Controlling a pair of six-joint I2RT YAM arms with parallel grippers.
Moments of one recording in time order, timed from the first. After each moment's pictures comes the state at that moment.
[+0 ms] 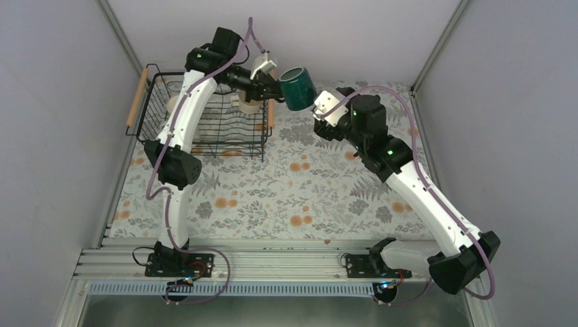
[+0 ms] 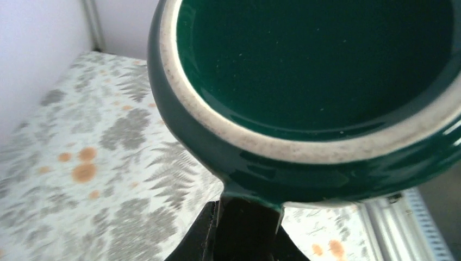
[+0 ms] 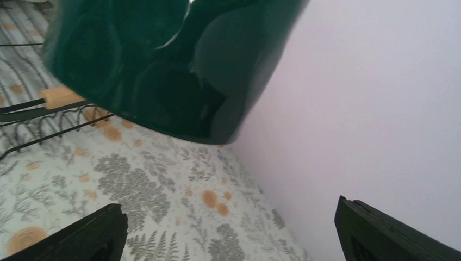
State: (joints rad) left arm -0.33 2.18 2.56 -1.31 1.04 0.69; right arm 0.57 1.21 1.27 -0.41 0.16 -0.69
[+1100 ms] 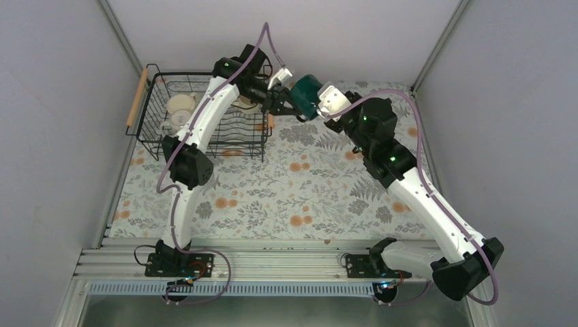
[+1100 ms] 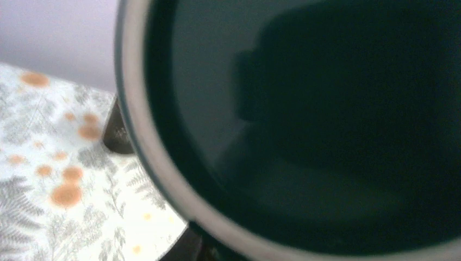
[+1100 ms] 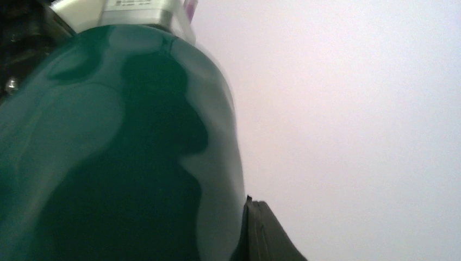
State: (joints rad) left arm -0.43 2.27 2.52 -1.35 1.42 0.53; right arm 0.57 1.13 1.19 -0.18 0.14 -0.73
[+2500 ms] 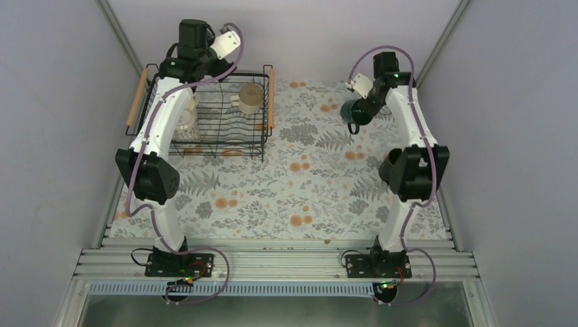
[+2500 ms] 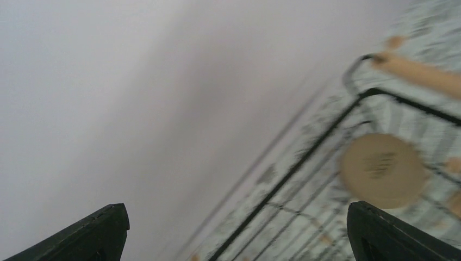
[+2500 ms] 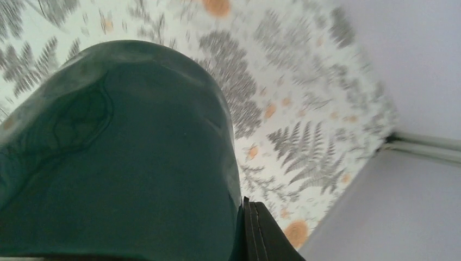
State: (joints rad) left arm -0.22 1.92 2.13 -0.69 0.04 0.75; right arm 0.07 1.90 1.91 -0.98 0.06 -0.85
